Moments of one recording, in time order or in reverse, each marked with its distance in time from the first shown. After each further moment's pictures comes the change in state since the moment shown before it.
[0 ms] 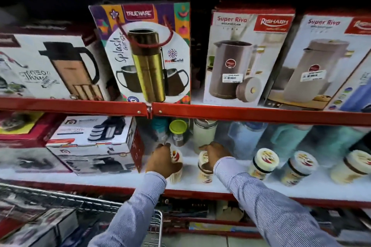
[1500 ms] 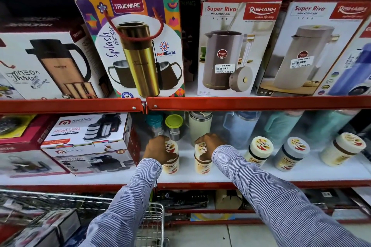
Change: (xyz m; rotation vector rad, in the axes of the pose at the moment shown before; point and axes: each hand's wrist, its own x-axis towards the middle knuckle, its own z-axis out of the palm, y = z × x) left_hand 0.012 -0.009 -0.009 -0.121 -0.067 -0.028; right_hand 0.002 0.005 0.003 0.086 -0.001 -0.036
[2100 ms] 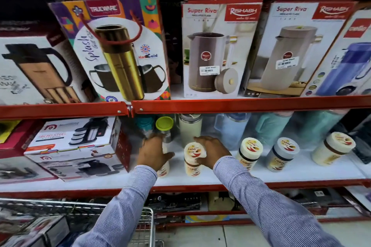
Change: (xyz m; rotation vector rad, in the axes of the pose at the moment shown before) left_hand -0.010 0.024 0.007 0.132 0.127 0.142; right_hand -0.015 0.035 0.002 0.096 0.131 -0.086
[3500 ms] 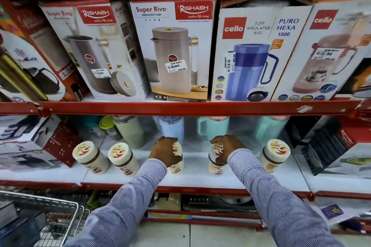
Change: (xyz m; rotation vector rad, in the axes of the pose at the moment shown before) left_hand 0.012 0.270 0.152 0.015 -0.142 -0.106; right_hand -0.038 0.282 -0.160 0.004 -0.160 0.199
